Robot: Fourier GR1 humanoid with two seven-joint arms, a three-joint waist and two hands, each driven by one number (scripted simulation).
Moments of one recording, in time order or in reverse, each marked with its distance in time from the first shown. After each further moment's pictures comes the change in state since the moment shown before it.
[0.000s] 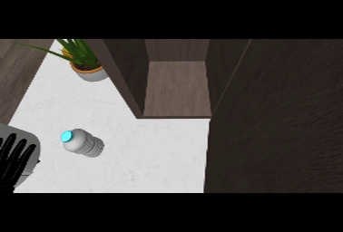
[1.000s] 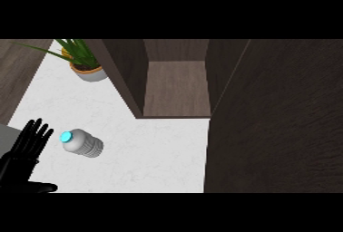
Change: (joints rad) left arm -0.305 0.116 0.059 0.640 -0.255 -0.088 -0.295; right arm 0.038 -0.030 0.016 0.016 -0.012 0.021 -0.069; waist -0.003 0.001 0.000
